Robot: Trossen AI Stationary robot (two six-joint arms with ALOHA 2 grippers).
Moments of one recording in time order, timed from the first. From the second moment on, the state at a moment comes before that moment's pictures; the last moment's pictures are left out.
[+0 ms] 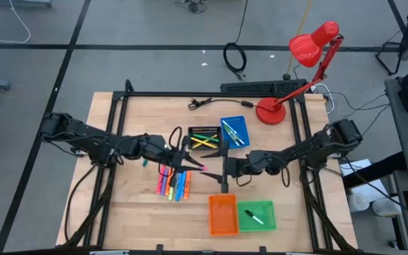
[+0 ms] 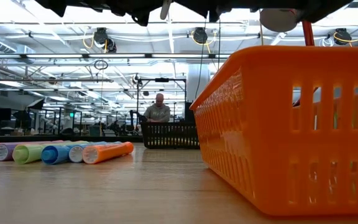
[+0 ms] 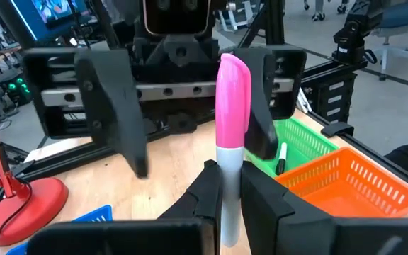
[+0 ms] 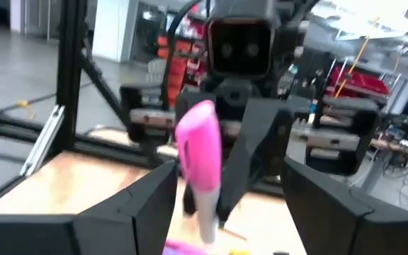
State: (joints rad) left arm -0.15 1.35 0.78 0.40 0.11 0.25; right arm 0.26 1.61 0.82 0.88 0.26 -0.25
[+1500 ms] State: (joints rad) left arm -0.14 1.34 0.78 0.31 0.06 0.22; right arm 0.42 1.41 0.82 0.53 0.15 -0.16
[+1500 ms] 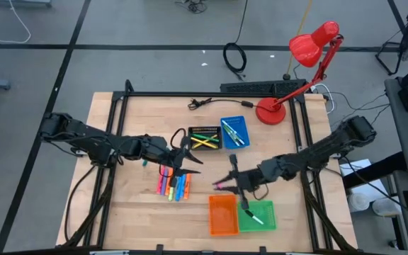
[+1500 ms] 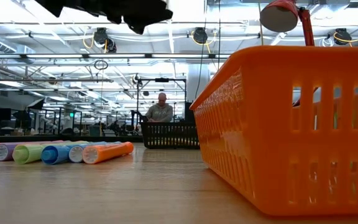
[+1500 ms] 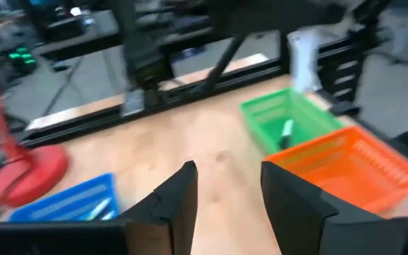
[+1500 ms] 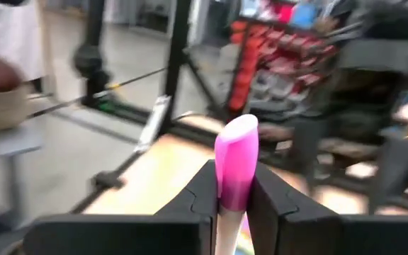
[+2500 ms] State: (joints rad) left arm -0.14 1.07 0.78 -0.17 -0.19 0.10; right arm 0.85 1.32 0.46 0.48 0.34 0.39
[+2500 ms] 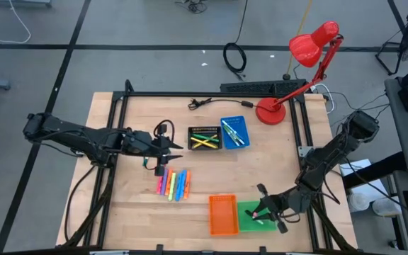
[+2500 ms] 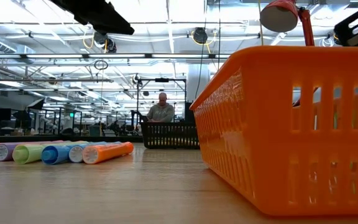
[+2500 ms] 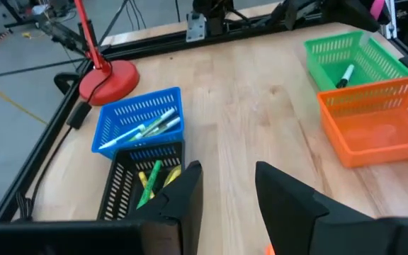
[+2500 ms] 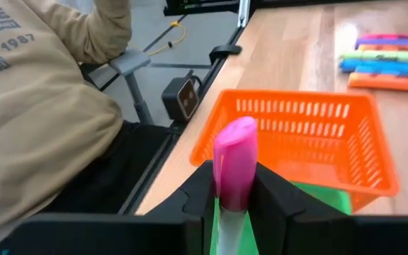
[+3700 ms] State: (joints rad) left arm -0.14 1.08 0.78 -0.17 -0.19 0.09; right arm 0.83 1.31 0.45 0.67 0.28 0.11
